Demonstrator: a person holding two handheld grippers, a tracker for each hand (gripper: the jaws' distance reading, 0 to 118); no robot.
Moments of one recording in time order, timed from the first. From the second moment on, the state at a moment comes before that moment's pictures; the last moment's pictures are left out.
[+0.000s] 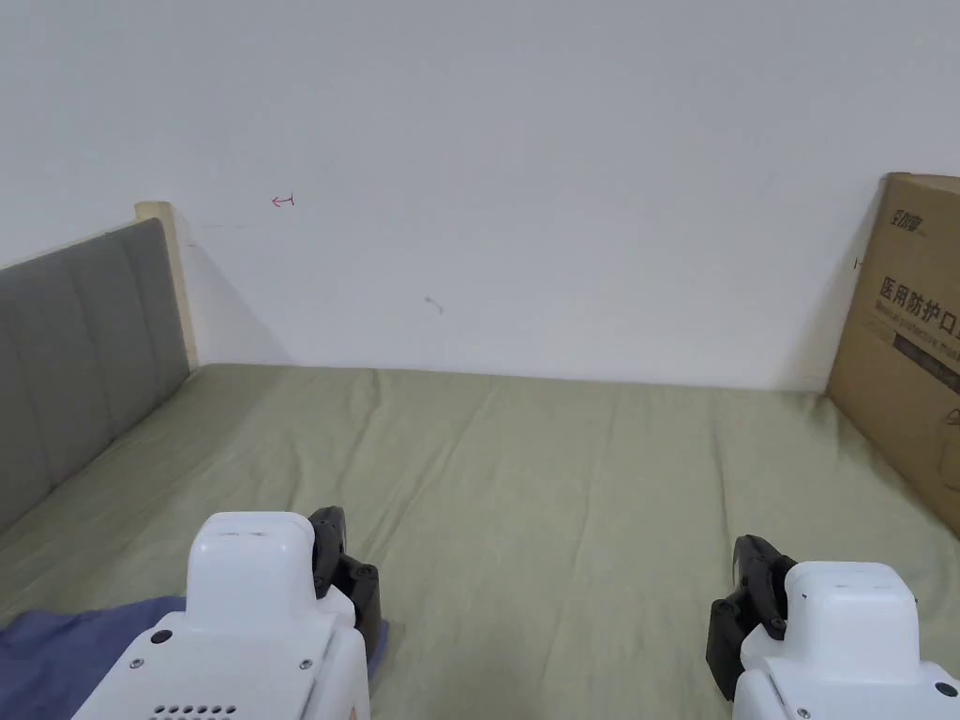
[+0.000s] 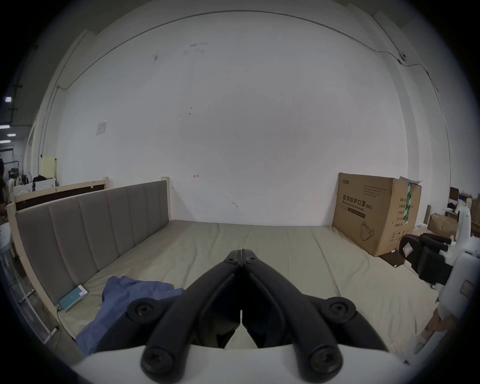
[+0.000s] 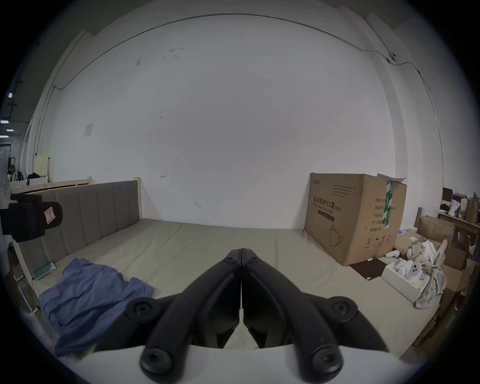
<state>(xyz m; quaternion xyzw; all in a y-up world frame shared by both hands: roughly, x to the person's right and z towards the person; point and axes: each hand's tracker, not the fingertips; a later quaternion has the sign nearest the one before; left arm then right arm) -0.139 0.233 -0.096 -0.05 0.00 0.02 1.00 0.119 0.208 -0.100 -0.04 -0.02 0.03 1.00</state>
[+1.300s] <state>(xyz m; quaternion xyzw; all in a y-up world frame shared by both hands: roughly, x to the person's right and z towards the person) -0.301 0.107 -0.153 -0.32 0.10 0.11 0.93 -0.019 0.159 -0.164 -0.20 0.24 0.02 0.95</state>
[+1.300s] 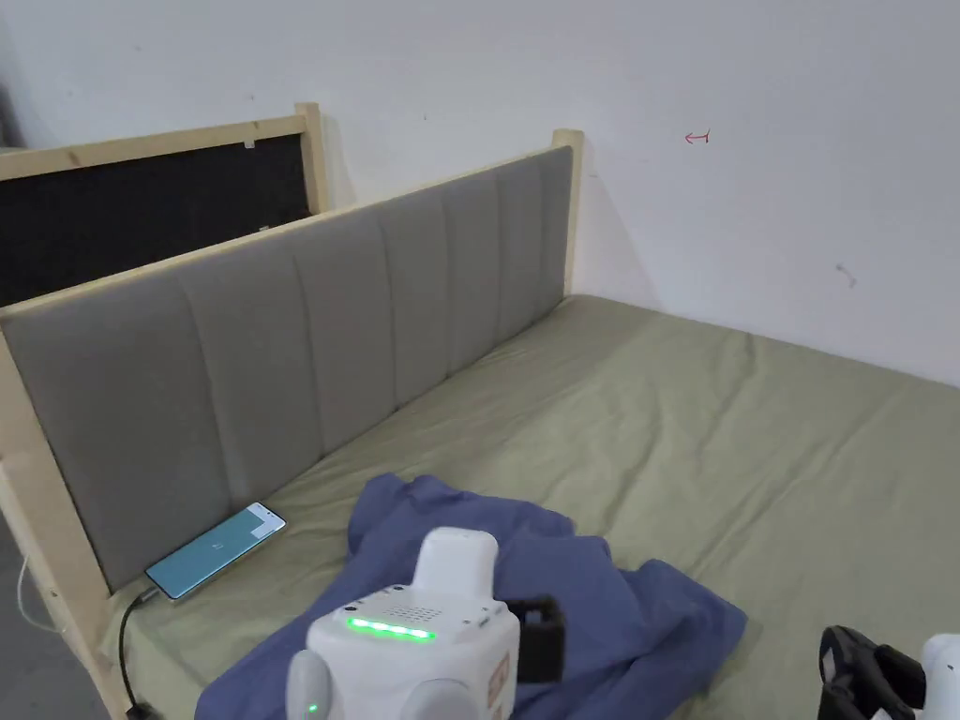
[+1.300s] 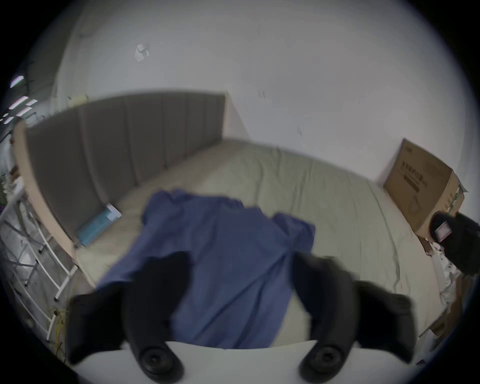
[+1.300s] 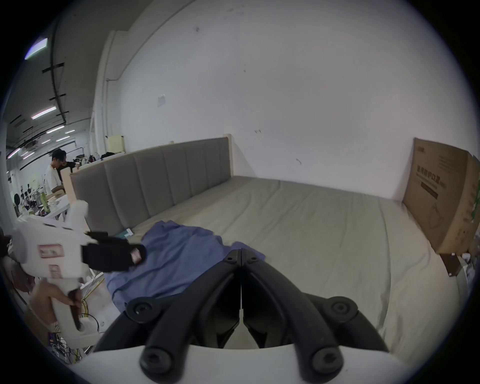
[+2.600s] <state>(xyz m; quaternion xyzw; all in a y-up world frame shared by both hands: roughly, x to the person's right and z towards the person) -0.200 0.191 -0.296 -0.36 -0.07 0.28 0.89 0.167 0.168 -0.155 -0.21 0.04 -0.12 0.97</state>
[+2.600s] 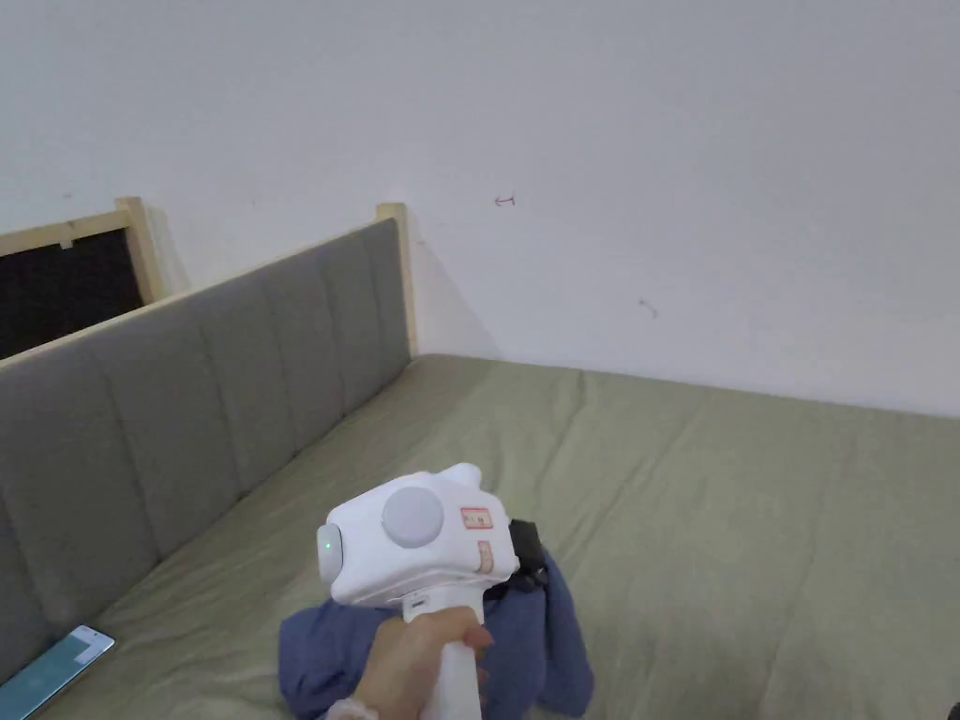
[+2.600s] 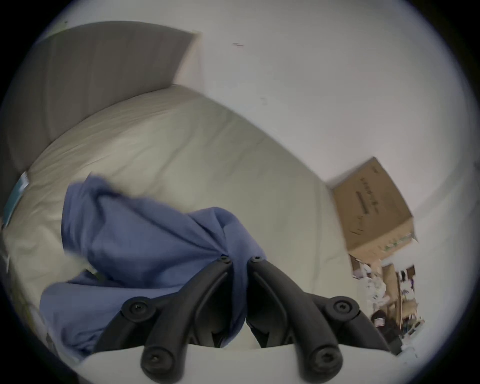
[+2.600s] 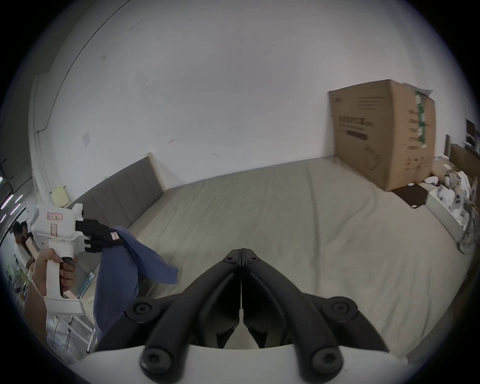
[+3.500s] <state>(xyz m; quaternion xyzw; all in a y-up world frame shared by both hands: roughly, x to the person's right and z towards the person) 0.100 0.040 -0.266 -0.55 -0.28 0.13 0.78 0.356 0.132 -0.038 -0.23 -0.24 -0.16 0.93</state>
